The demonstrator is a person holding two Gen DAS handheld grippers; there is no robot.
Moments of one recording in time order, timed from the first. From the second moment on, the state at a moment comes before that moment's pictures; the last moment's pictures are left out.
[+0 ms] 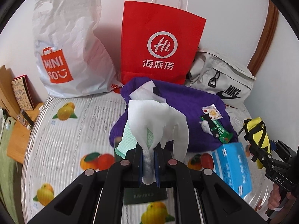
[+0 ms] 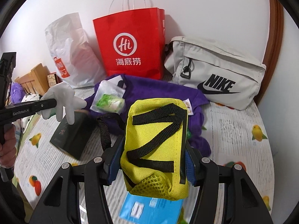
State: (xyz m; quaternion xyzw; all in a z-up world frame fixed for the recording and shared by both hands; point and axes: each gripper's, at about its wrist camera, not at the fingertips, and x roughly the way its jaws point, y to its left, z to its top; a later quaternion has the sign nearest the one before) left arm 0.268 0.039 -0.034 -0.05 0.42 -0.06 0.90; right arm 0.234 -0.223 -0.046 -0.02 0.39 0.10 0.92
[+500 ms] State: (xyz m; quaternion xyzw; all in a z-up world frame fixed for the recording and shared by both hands) left arm 0.338 0.025 -0.044 -0.04 0.43 -0.07 0.90; right arm 0.306 -0.228 -0.063 -0.01 0.39 0.08 0.92
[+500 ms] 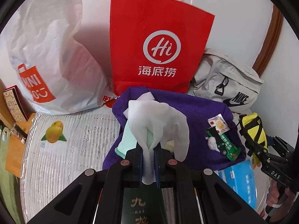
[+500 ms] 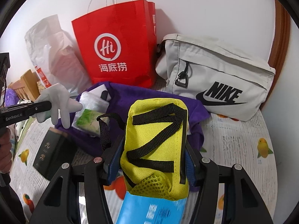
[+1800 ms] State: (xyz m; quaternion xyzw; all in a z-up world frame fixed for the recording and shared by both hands) left arm 0.427 -0.013 -0.088 -0.02 0.46 -0.11 0.88; right arm 0.396 -0.222 -0.117 -0.04 0.46 0.07 0.88
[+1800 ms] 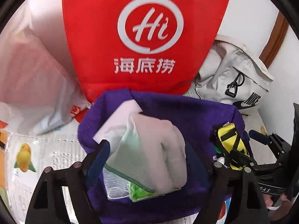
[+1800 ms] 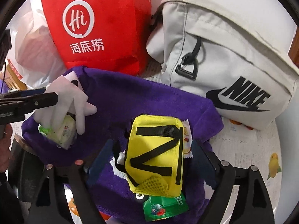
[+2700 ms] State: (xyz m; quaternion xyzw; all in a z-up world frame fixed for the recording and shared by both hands) left arm 0.197 0.002 0.018 0.01 0.38 -0.06 0.92; right arm 0.189 -0.213 -0.023 -0.01 0.39 0.08 0.92
